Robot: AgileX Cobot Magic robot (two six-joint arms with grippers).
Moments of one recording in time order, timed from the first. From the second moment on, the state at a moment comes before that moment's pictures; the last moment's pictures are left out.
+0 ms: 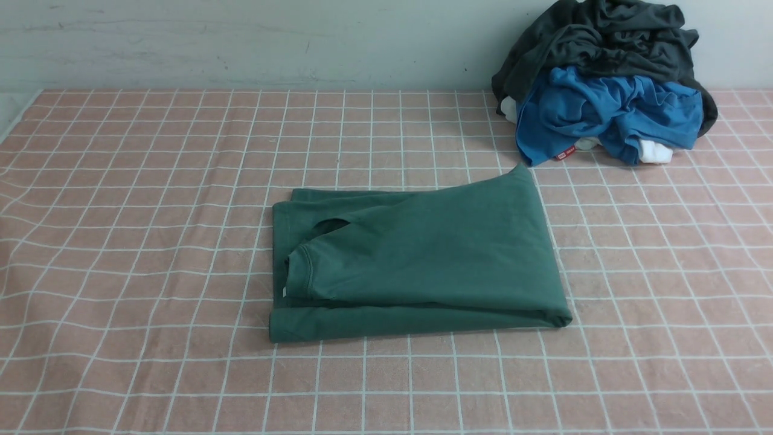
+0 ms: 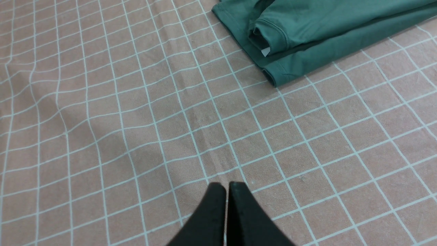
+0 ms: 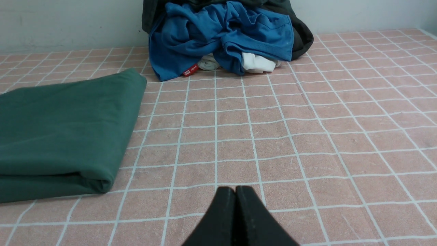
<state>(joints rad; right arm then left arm) -0.04 -0.01 0.02 0.00 0.35 0.12 -0.11 0.28 -0.84 -0.08 1.26 0.26</state>
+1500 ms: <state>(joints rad) -0.04 -0.01 0.02 0.00 0.36 0.10 0.03 -0.01 0.02 -0.02 0.32 0.16</state>
